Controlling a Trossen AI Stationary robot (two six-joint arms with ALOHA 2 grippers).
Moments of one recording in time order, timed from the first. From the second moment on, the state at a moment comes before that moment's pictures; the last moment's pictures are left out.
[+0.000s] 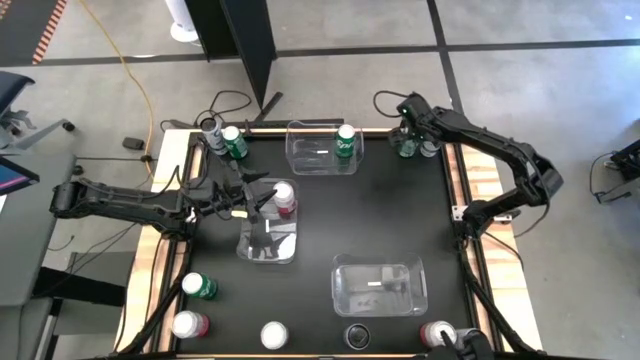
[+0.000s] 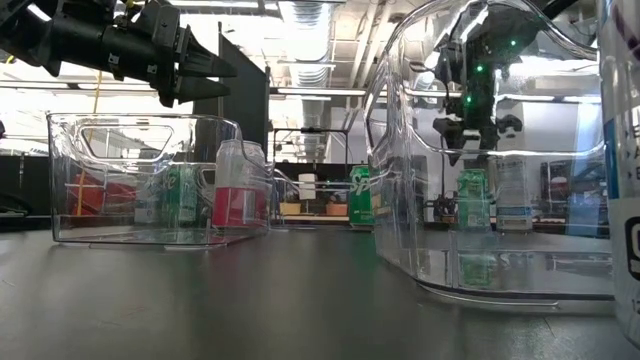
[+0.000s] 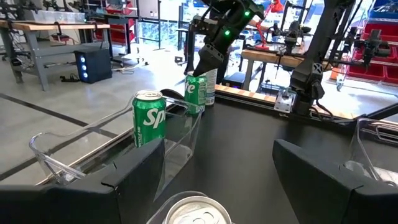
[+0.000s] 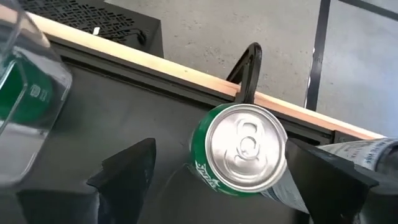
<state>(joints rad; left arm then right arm) 0.08 0.81 0.32 0.48 -0.37 -0.08 -0.82 1.41 1.07 -0.69 0.37 0.31</state>
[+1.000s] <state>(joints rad) 0.08 0.81 0.32 0.46 -0.37 -0.07 -0.87 1.52 1.12 -0.78 0.36 0.37</state>
